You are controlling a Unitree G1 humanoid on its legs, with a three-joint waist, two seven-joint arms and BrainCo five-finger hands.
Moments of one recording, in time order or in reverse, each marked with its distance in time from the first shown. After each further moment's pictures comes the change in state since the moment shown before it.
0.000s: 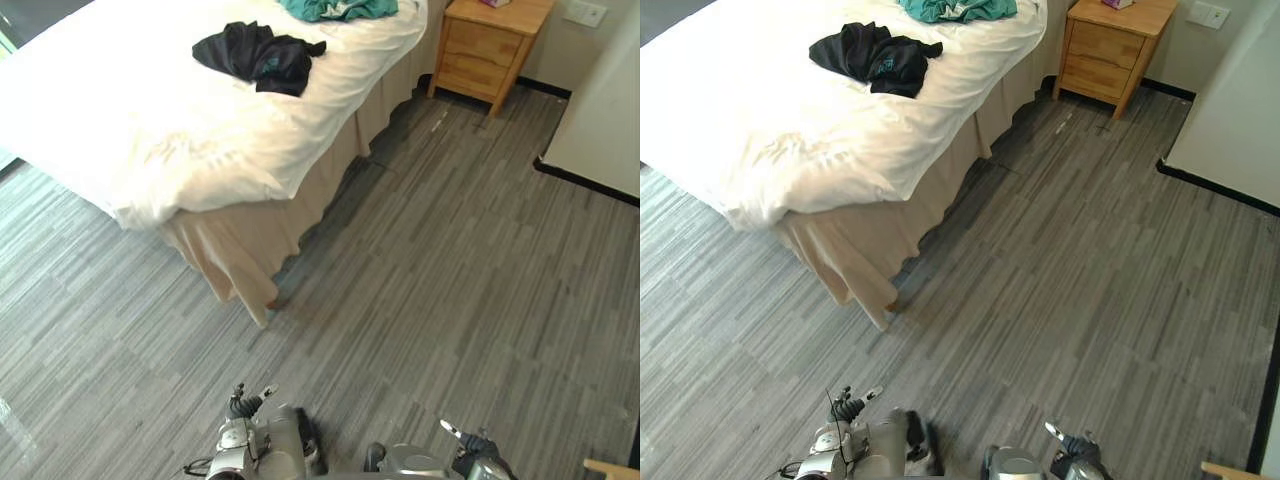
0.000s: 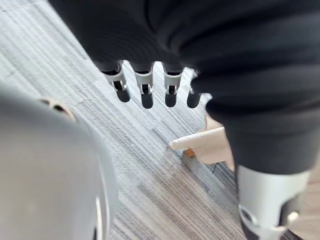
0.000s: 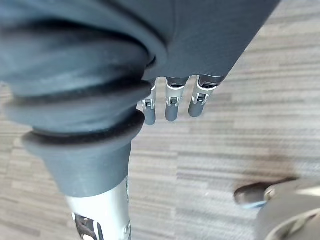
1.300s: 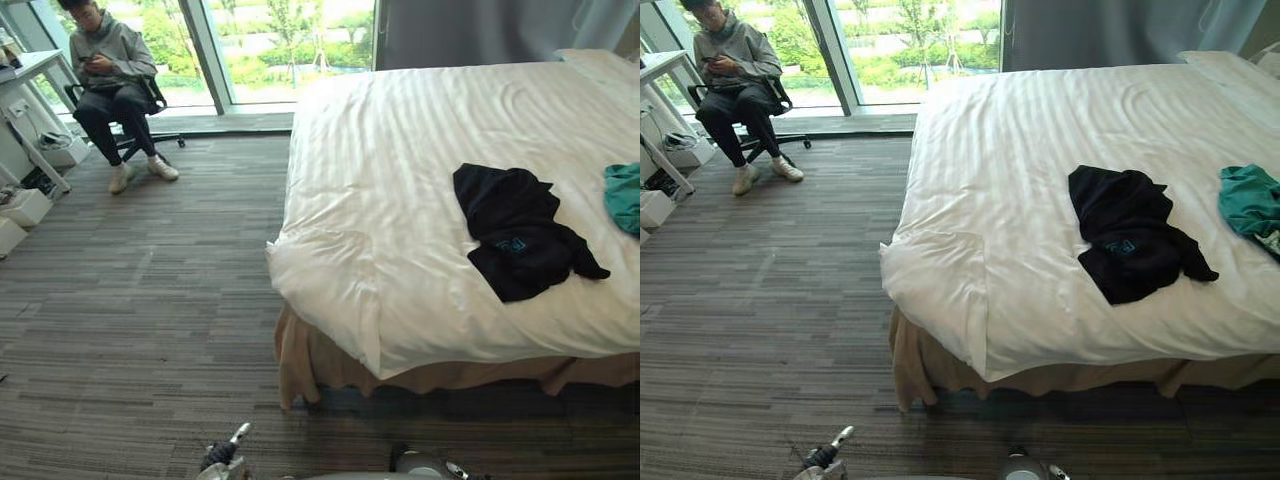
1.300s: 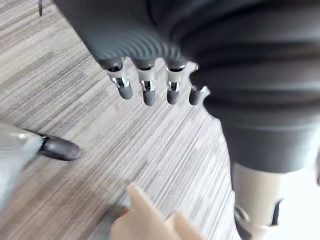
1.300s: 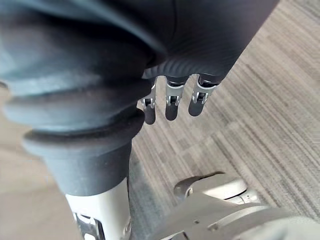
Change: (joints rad) left arm 0.042 0.182 0.416 0.055 -0.431 -0.004 0.045; right arm 0.114 -0.032 -0.072 0.084 -0.025 0.008 0.016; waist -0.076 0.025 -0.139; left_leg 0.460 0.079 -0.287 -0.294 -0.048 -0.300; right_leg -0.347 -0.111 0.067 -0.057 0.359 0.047
